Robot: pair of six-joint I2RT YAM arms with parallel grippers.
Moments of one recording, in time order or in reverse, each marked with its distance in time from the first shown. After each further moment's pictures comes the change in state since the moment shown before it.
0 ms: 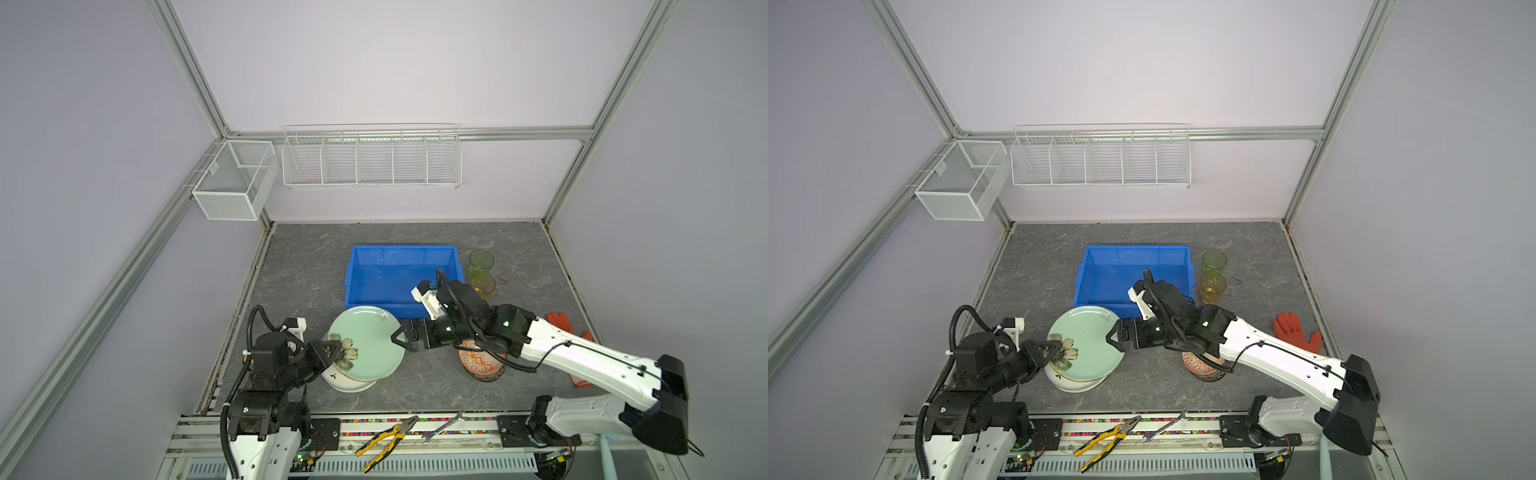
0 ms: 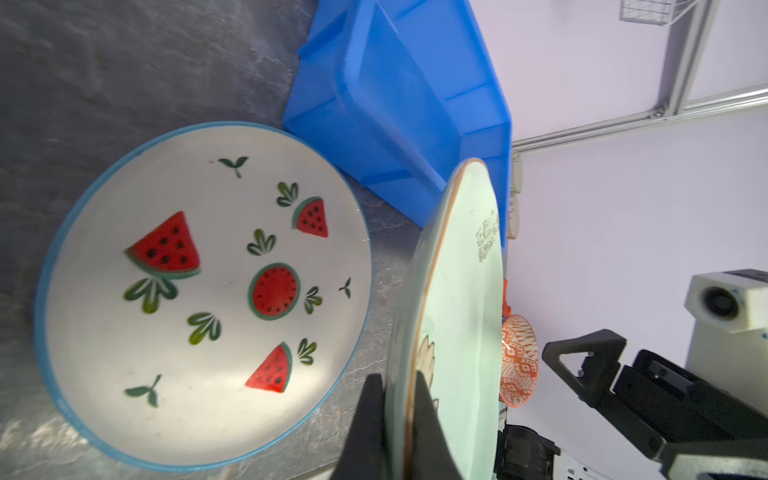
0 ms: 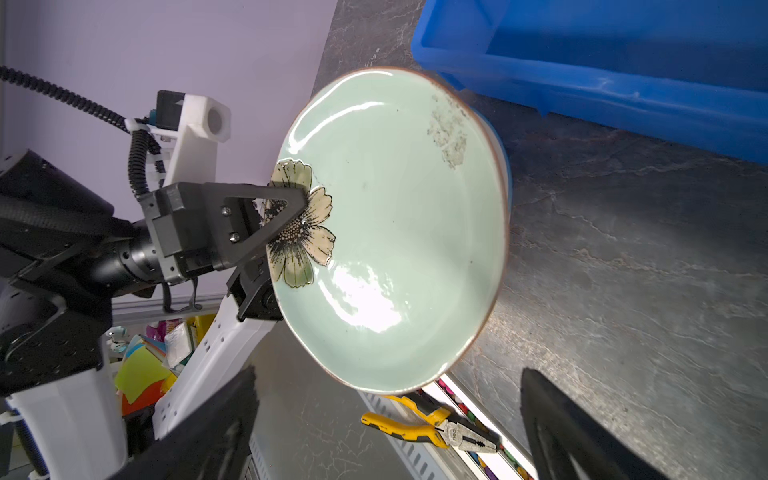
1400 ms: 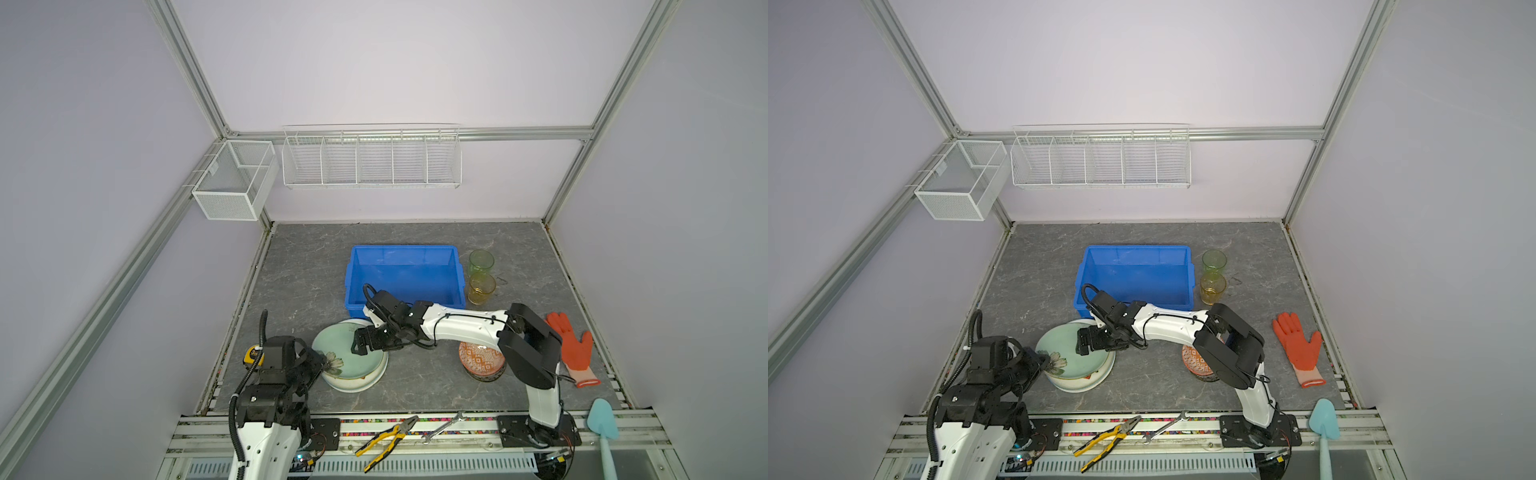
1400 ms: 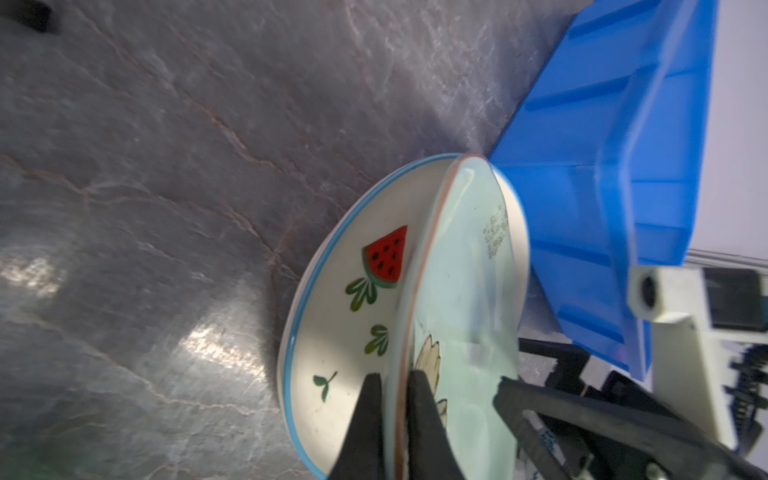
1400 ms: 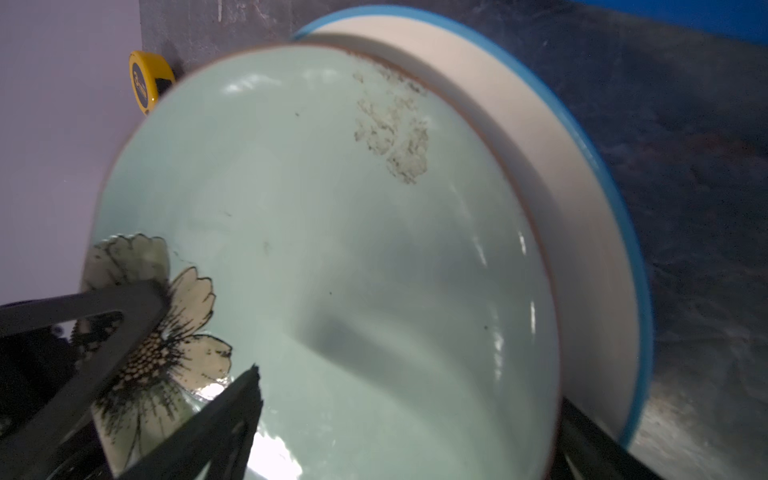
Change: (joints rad) left arm 0.009 0.049 -0.076 -0.134 -0.324 -0.119; right arm 0.069 0.750 0.312 0.142 -0.055 -0.001
